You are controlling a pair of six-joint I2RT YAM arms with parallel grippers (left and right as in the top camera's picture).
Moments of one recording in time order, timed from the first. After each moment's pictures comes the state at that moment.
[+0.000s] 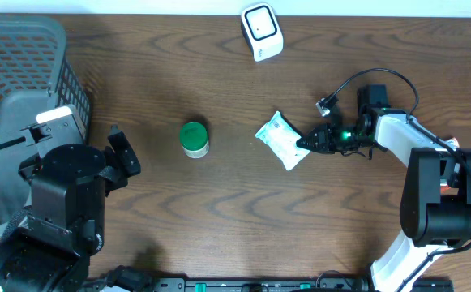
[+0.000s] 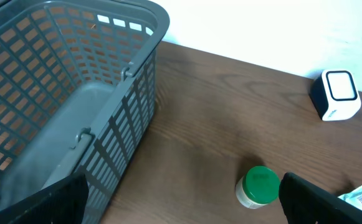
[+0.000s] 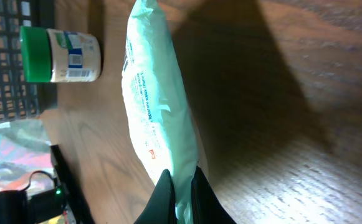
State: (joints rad) left arm -0.38 0.87 1.40 -1.16 -0.55 -0.43; right arm -0.01 1.92 1.09 -0.59 -0.89 -0.09
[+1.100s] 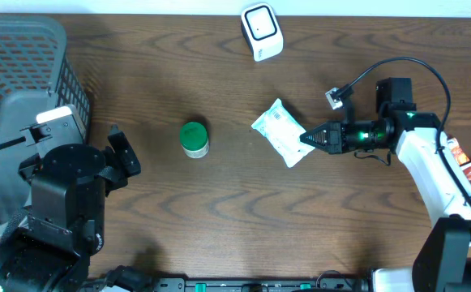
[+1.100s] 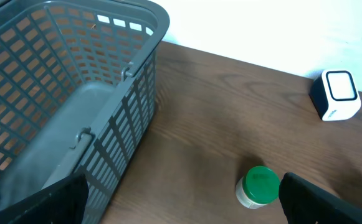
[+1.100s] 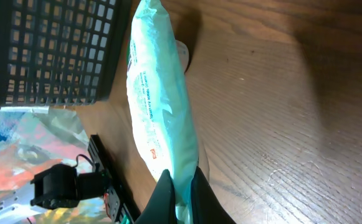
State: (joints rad) left arm -0.38 0.87 1.40 -1.16 -0.55 -0.43; right arm -0.01 1.58 1.09 -0.78 -0.99 -0.11
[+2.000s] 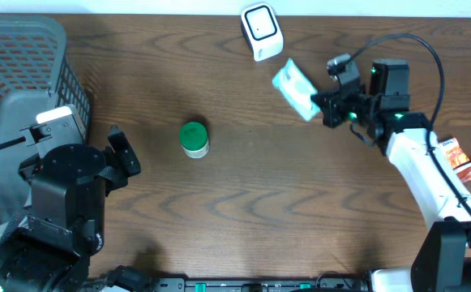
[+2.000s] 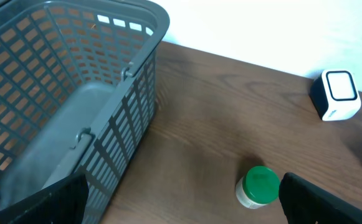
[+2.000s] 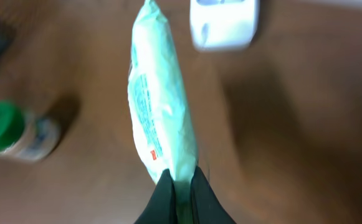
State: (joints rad) left arm -0.38 0.87 1.40 -1.16 -0.55 -0.43; right arm 0.08 1.58 1.08 -0.24 -0.50 -0.15
